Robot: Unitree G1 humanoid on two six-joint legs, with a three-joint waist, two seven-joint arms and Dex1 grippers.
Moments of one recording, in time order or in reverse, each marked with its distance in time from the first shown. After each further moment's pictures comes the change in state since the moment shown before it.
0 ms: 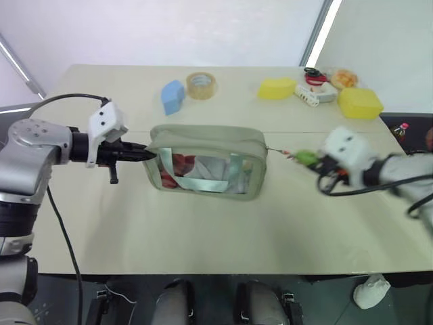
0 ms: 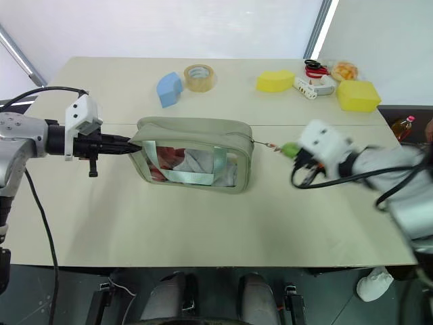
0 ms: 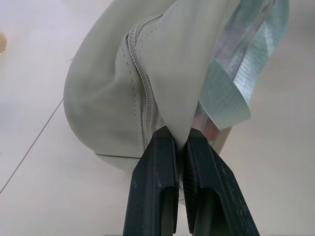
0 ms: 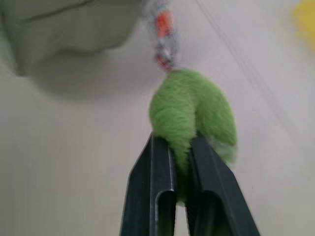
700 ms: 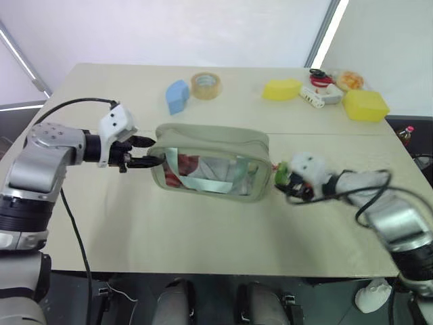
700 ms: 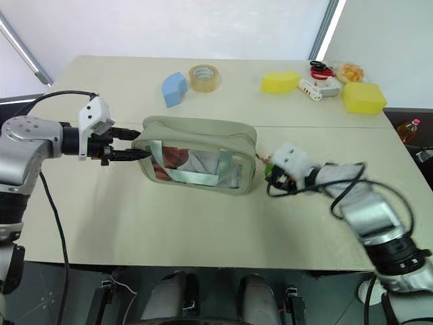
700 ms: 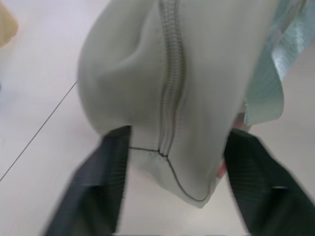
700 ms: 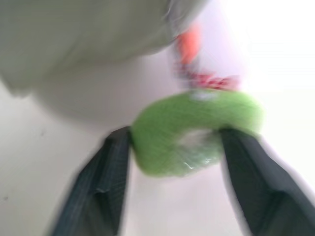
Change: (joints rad) left arm -0.057 -0.049 -0.016 0.090 0.012 0.007 0.037; right arm -0.123 -0.010 -0.095 0.198 -0.010 -0.118 0.143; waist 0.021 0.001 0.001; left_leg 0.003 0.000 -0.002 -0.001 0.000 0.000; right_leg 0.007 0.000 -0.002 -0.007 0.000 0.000
